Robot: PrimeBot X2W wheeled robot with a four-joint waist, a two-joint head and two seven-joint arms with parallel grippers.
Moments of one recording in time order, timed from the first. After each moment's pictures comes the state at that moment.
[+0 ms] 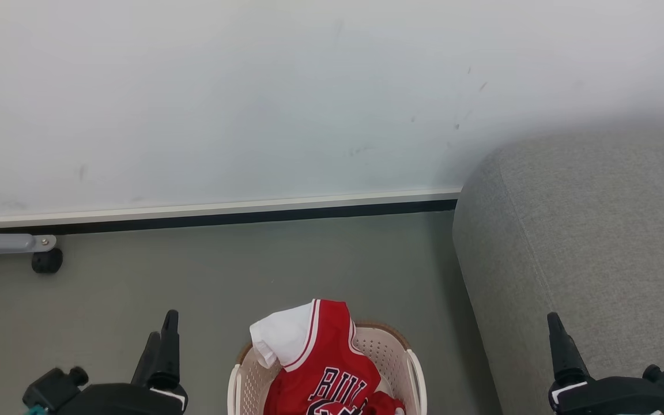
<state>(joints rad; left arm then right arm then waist) -0.04 0.06 -0.06 0.24 -1.15 -0.04 -0.03 -0.05 -0.07 0.07 0.27 1.11 0.03 -0.03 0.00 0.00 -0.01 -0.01</state>
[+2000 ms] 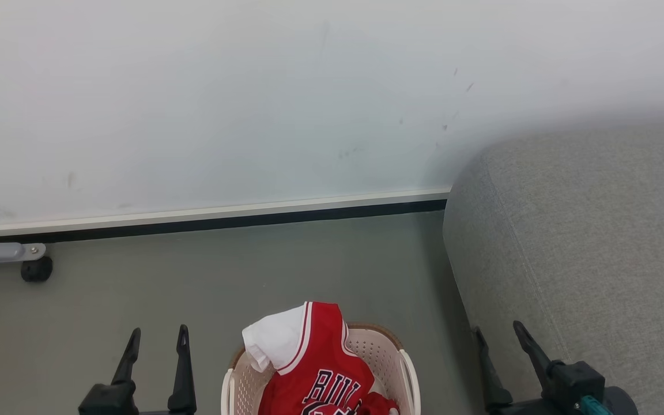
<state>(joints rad) 0.02 0.12 -0.15 0.20 -0.29 0.10 -0.24 -0.07 -0.15 0.37 0.28 0.32 -0.10 -0.23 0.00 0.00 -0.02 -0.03</state>
